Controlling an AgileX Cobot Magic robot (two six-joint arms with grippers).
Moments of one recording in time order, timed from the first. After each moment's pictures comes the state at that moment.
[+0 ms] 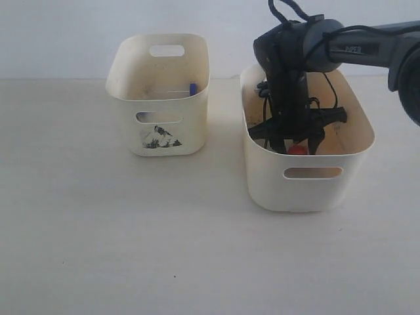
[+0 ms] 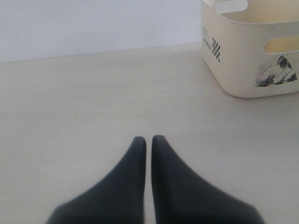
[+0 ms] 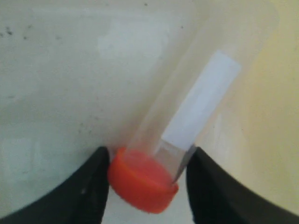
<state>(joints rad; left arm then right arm) -0.04 0.00 0.00 0.11 0.35 -0.03 0.32 2.35 -1.84 -0.27 1.22 0.49</state>
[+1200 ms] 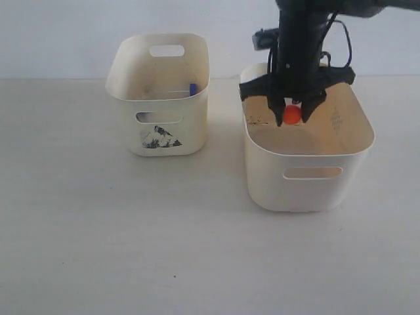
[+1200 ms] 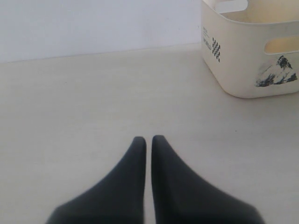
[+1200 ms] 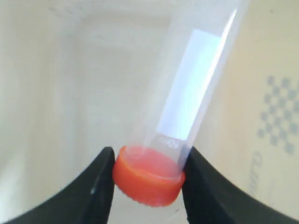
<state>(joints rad) -0.04 0.00 0.00 0.11 0.35 -0.03 0.32 2.12 -1.82 -0.15 1.22 0.36</state>
